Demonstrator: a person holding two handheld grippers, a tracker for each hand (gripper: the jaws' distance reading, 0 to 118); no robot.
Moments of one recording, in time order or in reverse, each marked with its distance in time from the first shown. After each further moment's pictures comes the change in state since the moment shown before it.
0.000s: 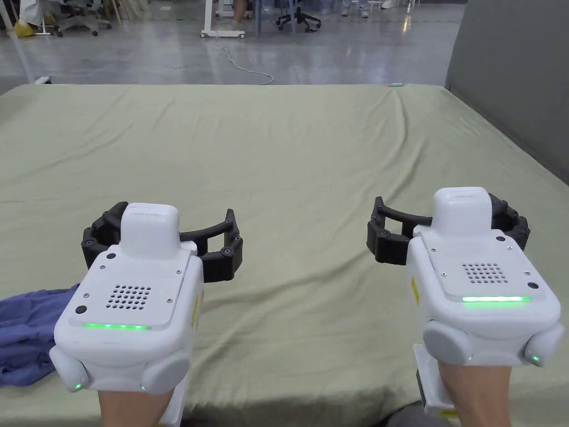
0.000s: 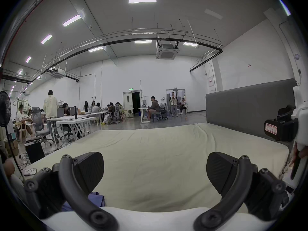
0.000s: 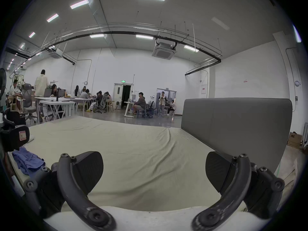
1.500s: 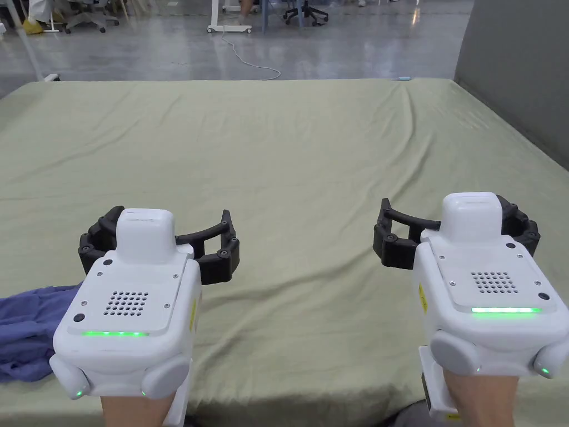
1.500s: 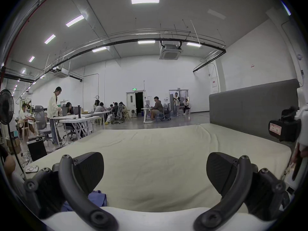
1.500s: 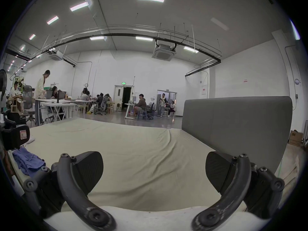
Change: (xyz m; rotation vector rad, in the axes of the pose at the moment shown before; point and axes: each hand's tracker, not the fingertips) left arm -0.003 -0.007 0.002 0.003 0.032 0.006; right arm 0.003 -0.008 0.003 0.017 0.006 -0.012
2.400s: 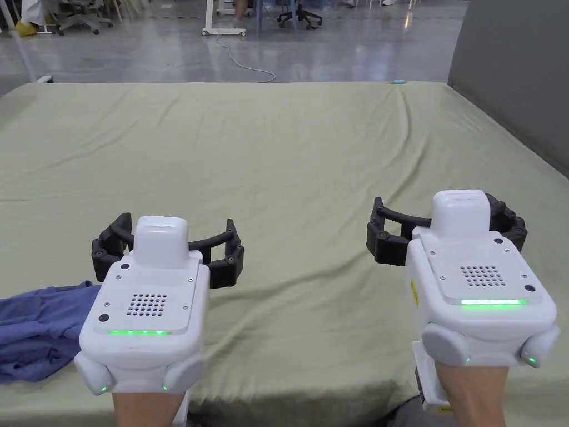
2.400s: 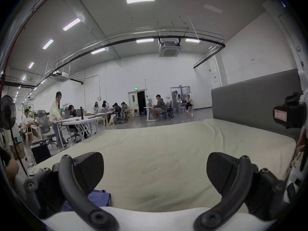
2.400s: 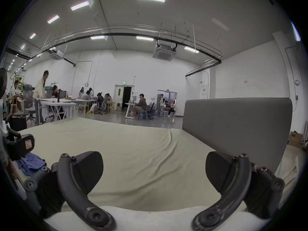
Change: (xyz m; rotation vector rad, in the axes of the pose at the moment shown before) left arm -0.001 -0.016 -0.006 -0.009 0.035 -0.052; right arm -0.012 0.001 0.002 0.004 -0.001 0.003
